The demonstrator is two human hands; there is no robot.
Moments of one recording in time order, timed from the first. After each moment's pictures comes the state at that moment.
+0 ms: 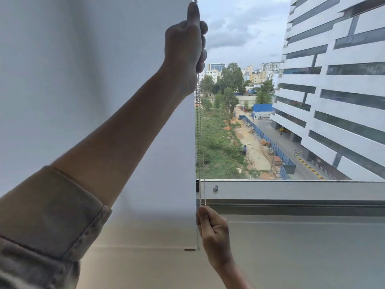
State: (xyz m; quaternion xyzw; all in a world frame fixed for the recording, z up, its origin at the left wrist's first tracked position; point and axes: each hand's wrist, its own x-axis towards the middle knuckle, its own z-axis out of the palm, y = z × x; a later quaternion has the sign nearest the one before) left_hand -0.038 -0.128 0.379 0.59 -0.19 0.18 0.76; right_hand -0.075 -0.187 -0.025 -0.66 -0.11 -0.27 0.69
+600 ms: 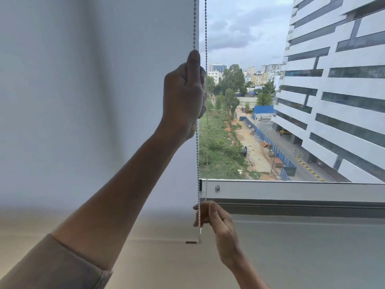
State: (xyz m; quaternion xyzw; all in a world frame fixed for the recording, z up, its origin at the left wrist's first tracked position) left_hand -0.065 -0.100 0.302 0.60 -0.23 0.24 0.73; right_hand -0.094 -0.205 -0.001 -0.63 -0.13 -0.14 0.76
